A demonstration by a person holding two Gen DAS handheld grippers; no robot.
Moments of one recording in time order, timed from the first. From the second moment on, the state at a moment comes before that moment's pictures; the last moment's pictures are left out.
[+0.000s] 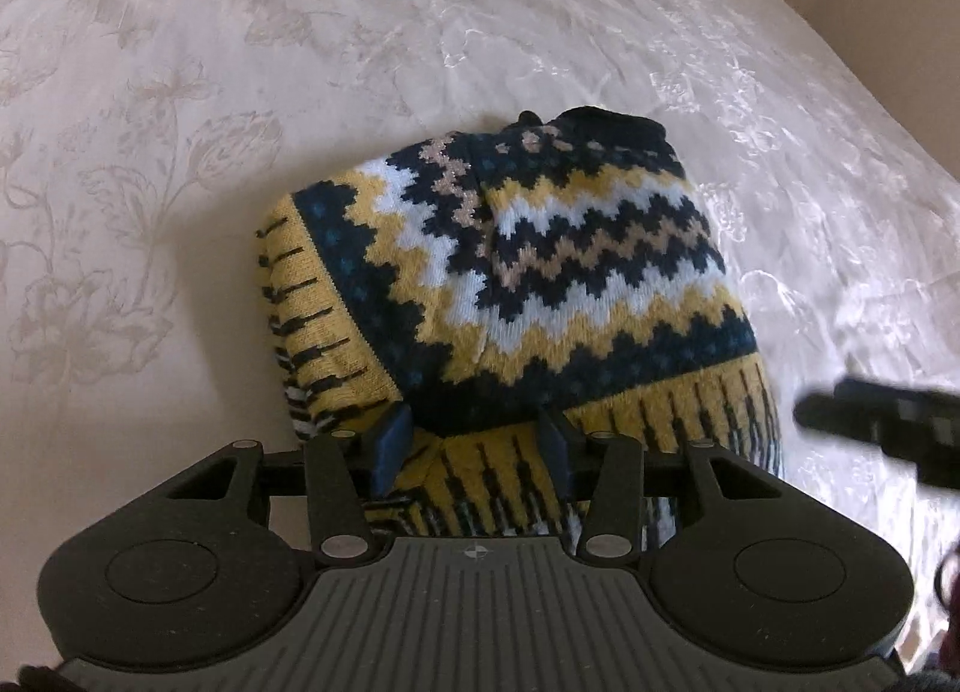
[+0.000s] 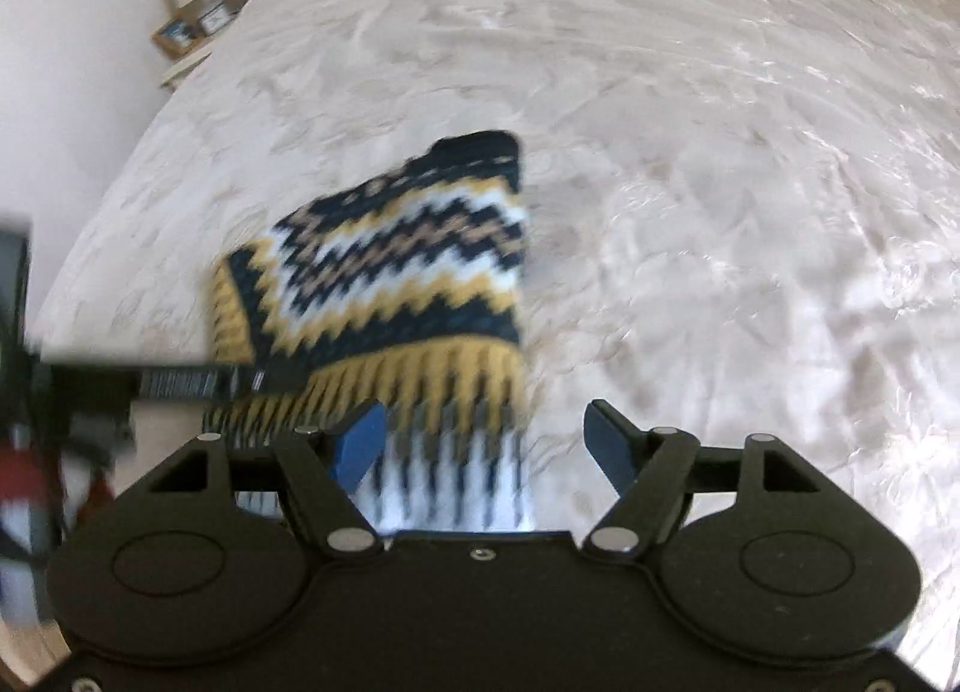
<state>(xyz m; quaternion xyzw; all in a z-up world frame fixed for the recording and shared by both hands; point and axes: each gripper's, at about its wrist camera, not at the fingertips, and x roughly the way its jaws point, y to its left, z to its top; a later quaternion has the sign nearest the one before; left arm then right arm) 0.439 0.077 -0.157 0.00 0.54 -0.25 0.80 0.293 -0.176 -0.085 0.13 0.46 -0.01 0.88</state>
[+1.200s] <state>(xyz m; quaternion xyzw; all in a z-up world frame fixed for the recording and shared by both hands) 0.420 0.116 -0.150 -0.07 0.58 -0.20 0.79 0.414 -0.191 -0.146 0.16 0.52 0.03 0.84</state>
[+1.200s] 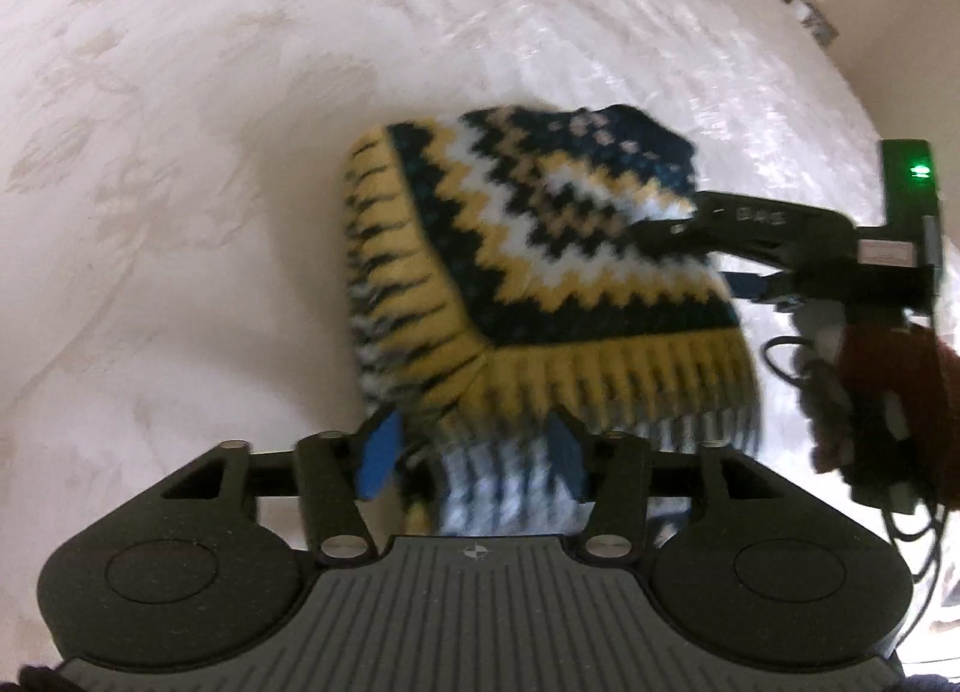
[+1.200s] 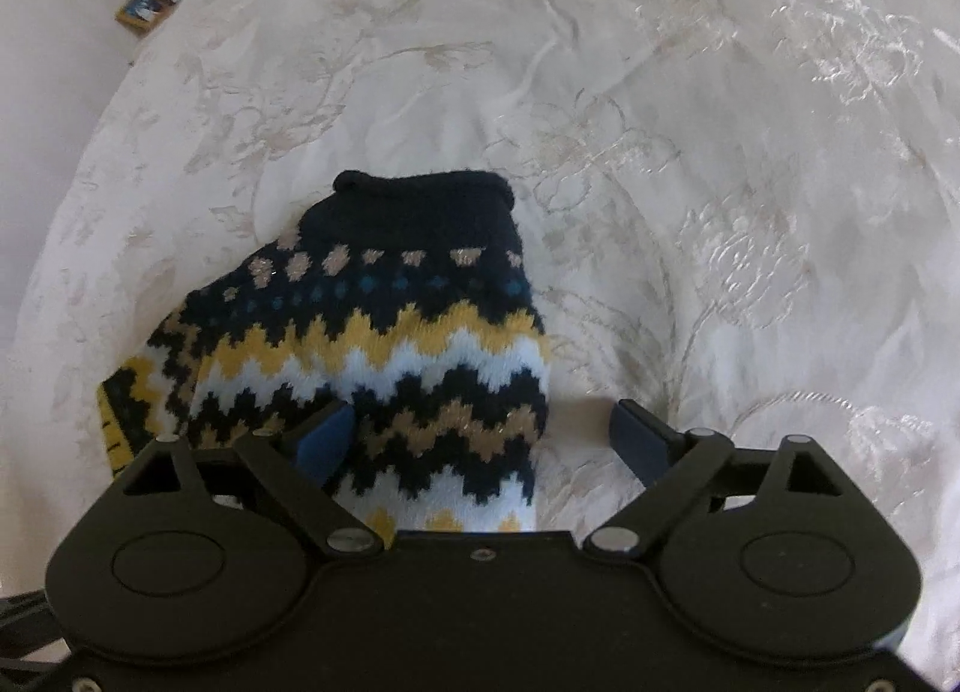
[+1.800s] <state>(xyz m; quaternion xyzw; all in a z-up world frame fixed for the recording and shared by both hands) 0.449 0.117 -0.211 -0.20 0.65 -0.26 0.69 0.386 -0.205 -0.152 0.25 0.52 0.13 0.81</state>
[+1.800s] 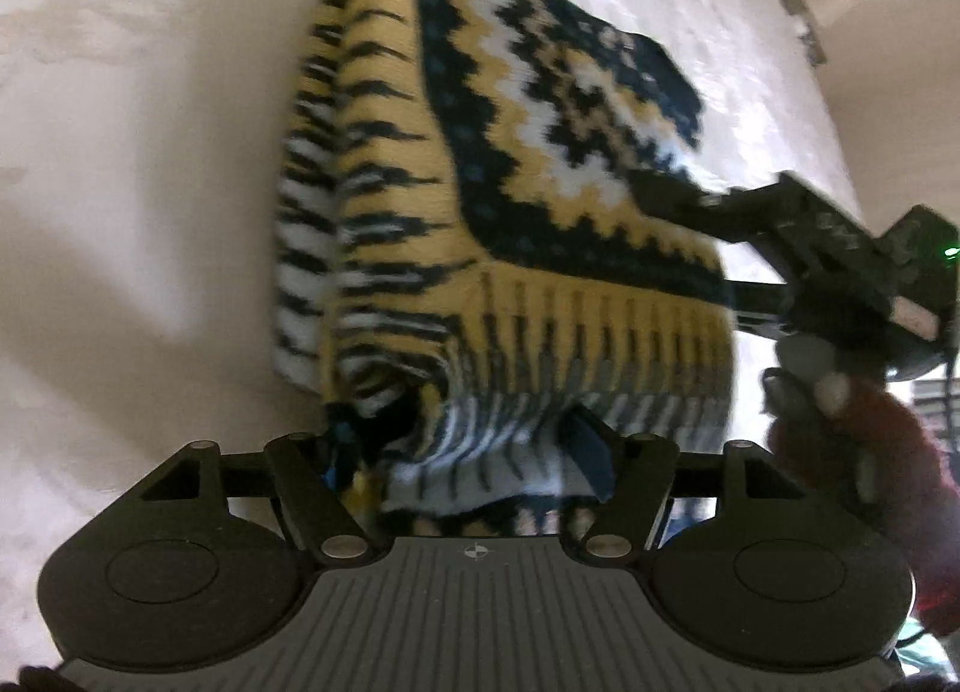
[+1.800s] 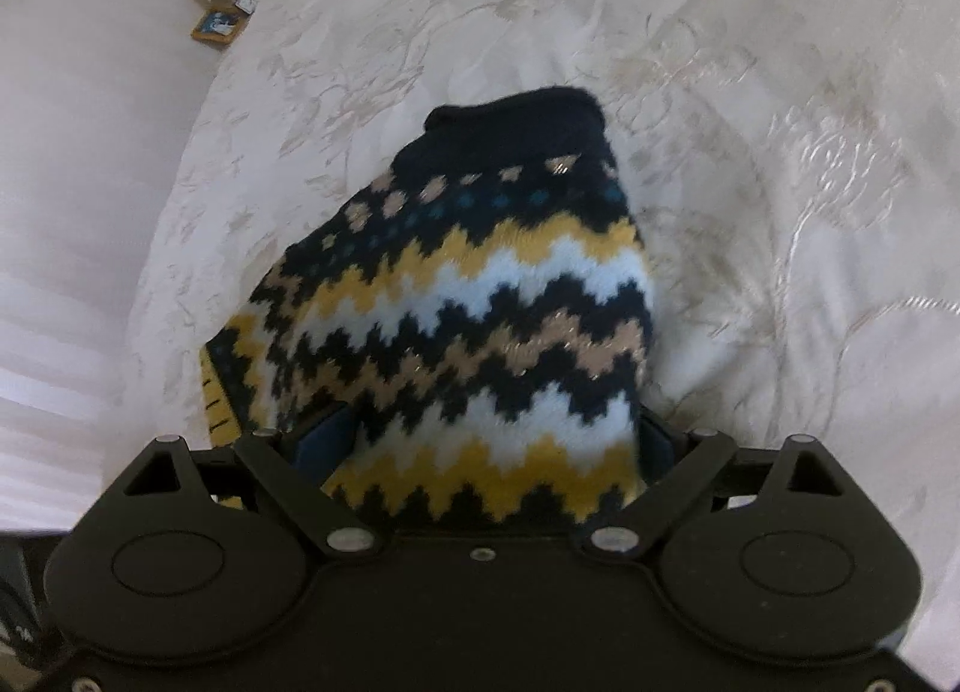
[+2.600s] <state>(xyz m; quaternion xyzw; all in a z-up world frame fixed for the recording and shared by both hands) 0.344 0.076 -0.176 -0.14 0.65 -0.25 0.70 0.204 -0.264 -0.115 0.21 0.55 0.10 0.80</state>
